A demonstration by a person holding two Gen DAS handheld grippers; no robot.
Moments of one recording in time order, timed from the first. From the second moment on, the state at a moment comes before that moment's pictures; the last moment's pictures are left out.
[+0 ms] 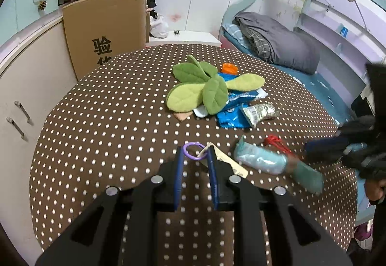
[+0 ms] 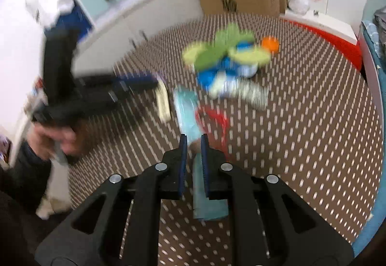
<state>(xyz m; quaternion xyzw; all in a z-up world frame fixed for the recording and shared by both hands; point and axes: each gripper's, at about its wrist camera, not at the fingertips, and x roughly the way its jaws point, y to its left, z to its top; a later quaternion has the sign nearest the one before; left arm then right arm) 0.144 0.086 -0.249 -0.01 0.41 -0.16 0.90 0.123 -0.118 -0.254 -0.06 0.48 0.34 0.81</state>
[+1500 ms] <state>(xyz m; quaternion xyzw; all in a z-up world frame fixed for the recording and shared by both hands) 0.138 0.011 -0.166 -0.02 0.34 -0.26 0.90 0.125 -0.258 -0.194 0.10 0.36 0.33 0.87</state>
